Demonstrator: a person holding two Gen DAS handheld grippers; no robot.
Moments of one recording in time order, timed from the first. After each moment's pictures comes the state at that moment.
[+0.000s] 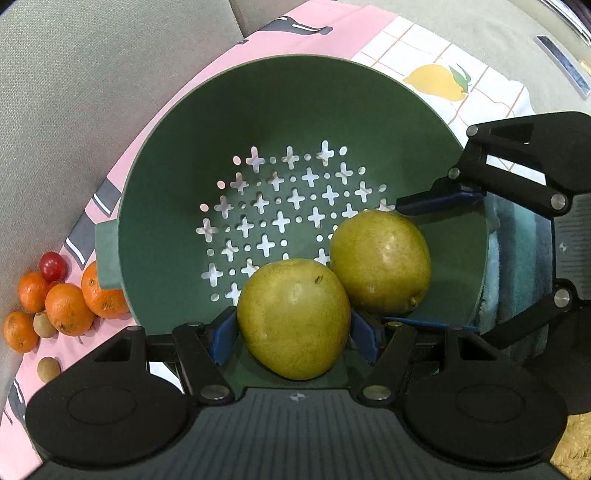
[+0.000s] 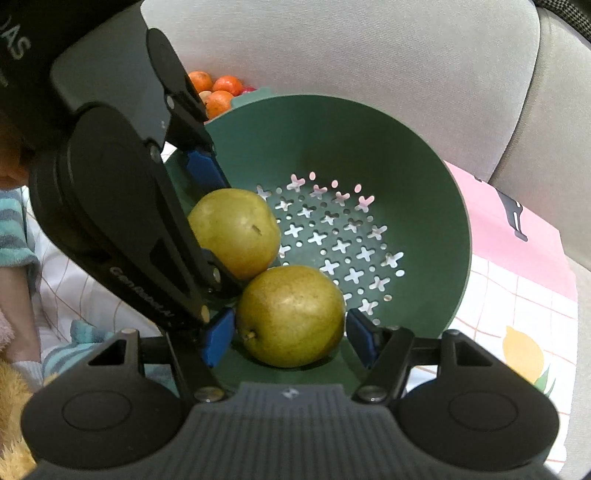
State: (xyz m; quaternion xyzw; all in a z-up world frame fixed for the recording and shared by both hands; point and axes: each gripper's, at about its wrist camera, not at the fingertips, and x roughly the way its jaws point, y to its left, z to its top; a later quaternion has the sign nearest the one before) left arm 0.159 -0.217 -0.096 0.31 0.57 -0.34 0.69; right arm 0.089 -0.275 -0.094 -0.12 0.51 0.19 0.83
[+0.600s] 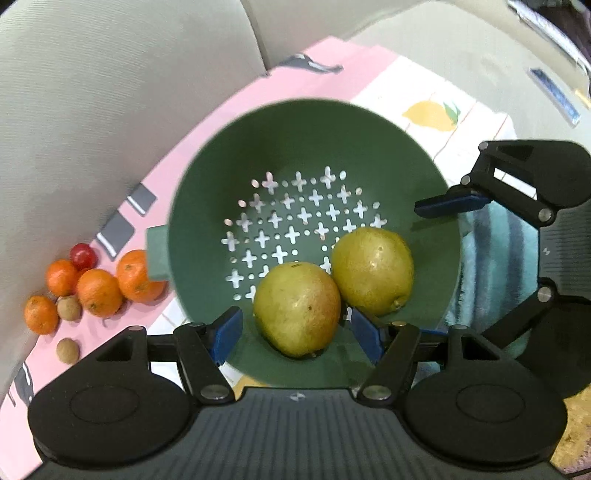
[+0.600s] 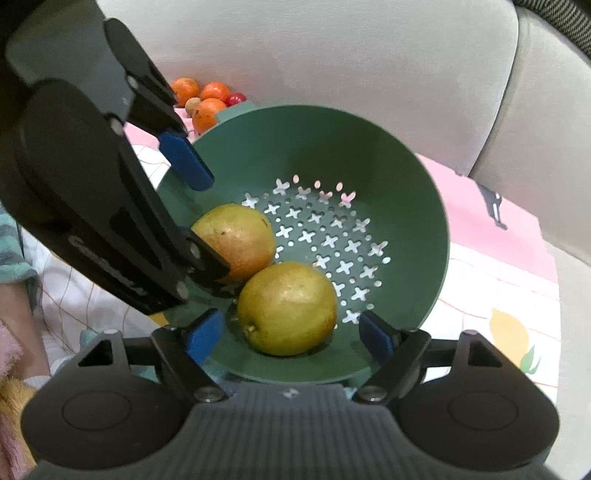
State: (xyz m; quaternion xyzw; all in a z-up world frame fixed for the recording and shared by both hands) left arm 0.139 -0.198 -0.053 0.27 0.53 -0.33 0.73; right arm 0.082 -0.267 -0.073 -0.11 0.52 0.15 0.83
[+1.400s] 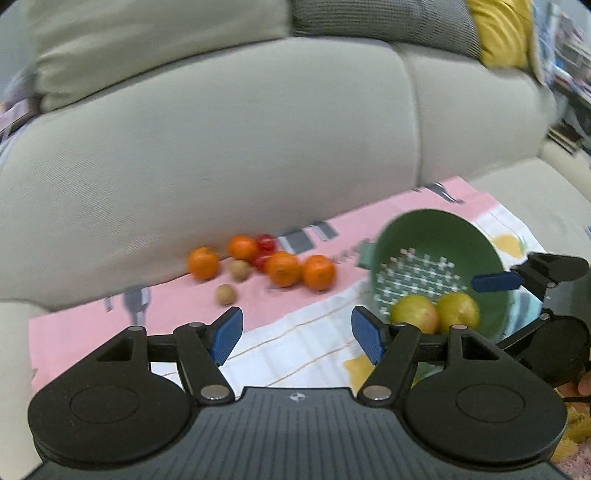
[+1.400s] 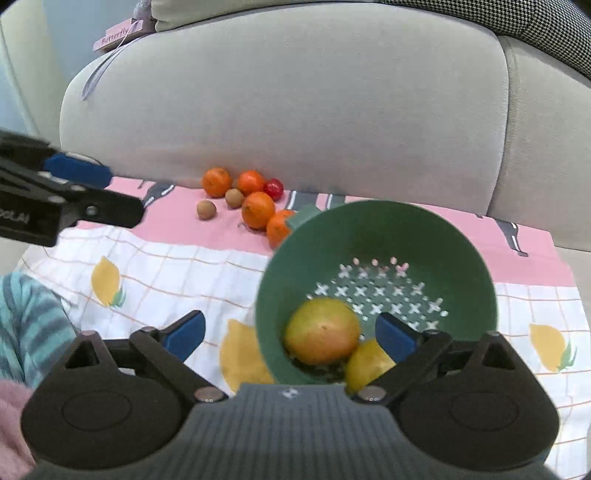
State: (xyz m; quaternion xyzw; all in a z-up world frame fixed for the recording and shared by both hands) left arm 0.101 -0.045 0.043 0.11 0.43 -0.17 0.88; right arm 0.085 -0.204 -0.019 0.00 0.46 0.13 0.88
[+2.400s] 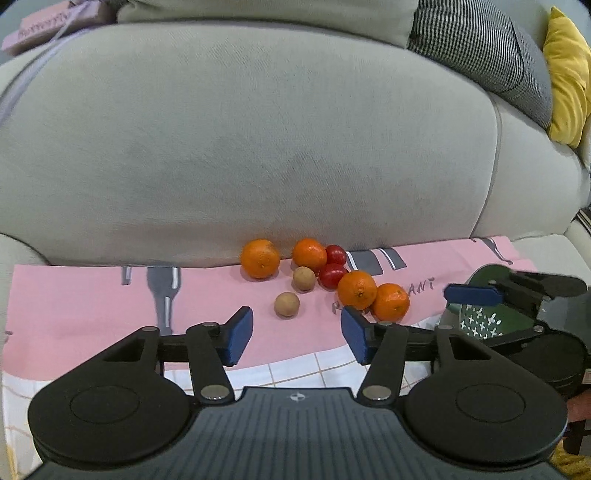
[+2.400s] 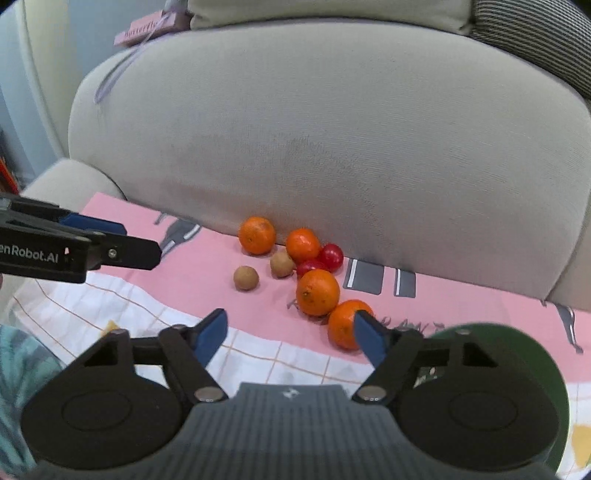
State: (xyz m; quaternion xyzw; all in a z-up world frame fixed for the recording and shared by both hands) left arm 0.165 0.037 -0.008 -0.01 0.44 -0.15 0.89; right arm 0.174 -0.118 -0.031 -0.04 0.44 0.17 0.88
